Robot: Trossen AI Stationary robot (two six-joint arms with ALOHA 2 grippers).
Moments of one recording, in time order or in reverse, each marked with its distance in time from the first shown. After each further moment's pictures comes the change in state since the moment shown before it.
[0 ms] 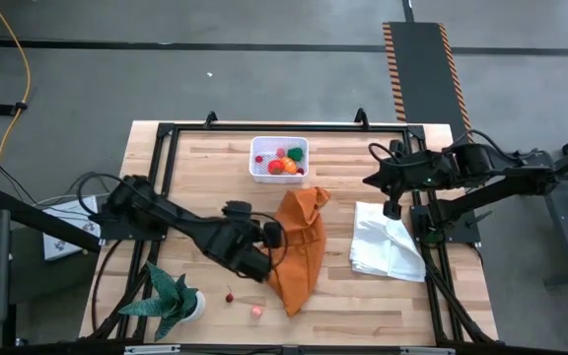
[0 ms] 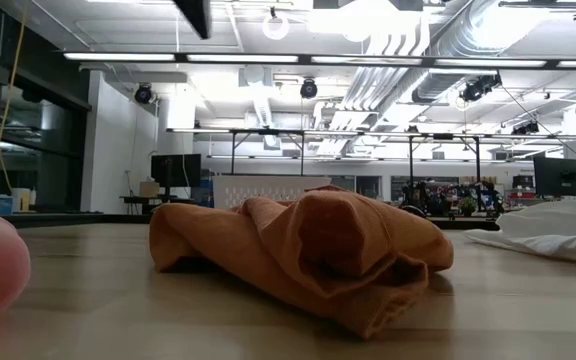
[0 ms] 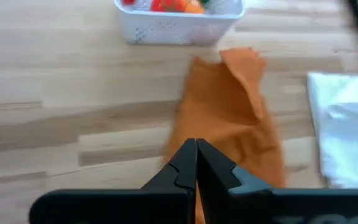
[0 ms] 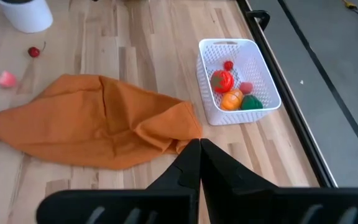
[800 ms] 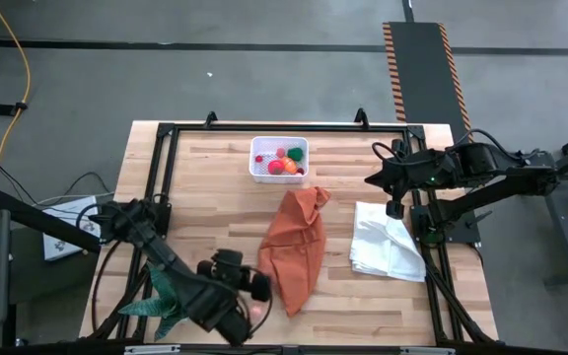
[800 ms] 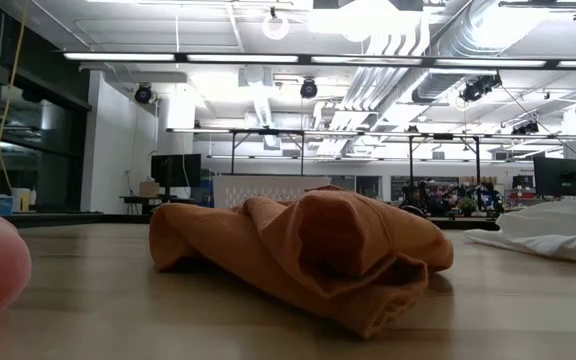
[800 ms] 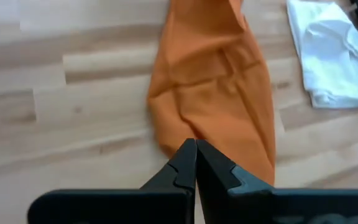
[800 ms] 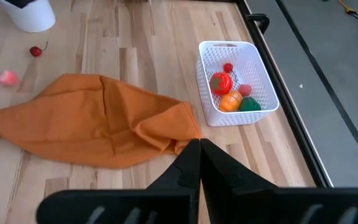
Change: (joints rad) left arm -0.260 0.165 0.134 -0.042 0.010 -0.204; right arm 0.000 -0.017 0.000 -0.009 -0.005 -0.018
